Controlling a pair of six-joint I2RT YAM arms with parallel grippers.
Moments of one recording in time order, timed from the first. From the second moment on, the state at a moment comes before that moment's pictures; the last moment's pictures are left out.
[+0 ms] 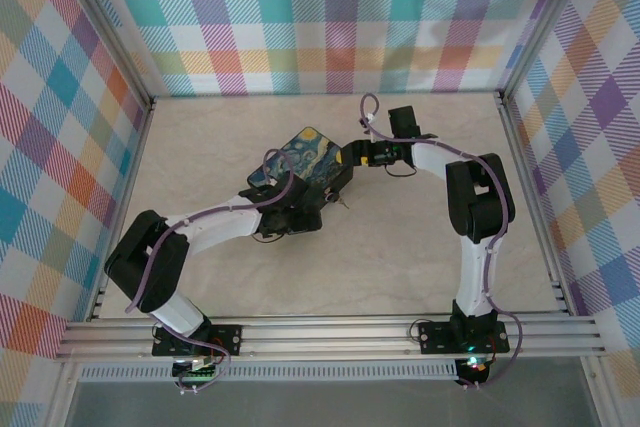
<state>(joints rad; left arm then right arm) -0.70 1.59 0.95 -0.49 -0.07 -0.78 0.29 2.07 1.41 -0.19 -0.87 0.20</state>
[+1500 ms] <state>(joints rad) -0.69 1.38 1.03 -0.87 0.12 -0.89 0.44 1.61 1.14 -0.38 -0.67 0.44</state>
